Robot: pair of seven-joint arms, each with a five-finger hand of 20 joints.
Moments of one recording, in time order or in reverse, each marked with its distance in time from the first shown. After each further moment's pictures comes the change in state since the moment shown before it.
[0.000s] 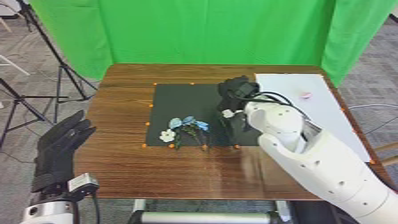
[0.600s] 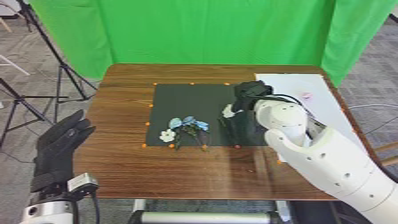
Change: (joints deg) left arm 0.0 0.3 0.0 0.0 -0.3 0.2 0.5; right arm 2.0 2.3 -0.9 3.7 6.1 -3.9 8.0
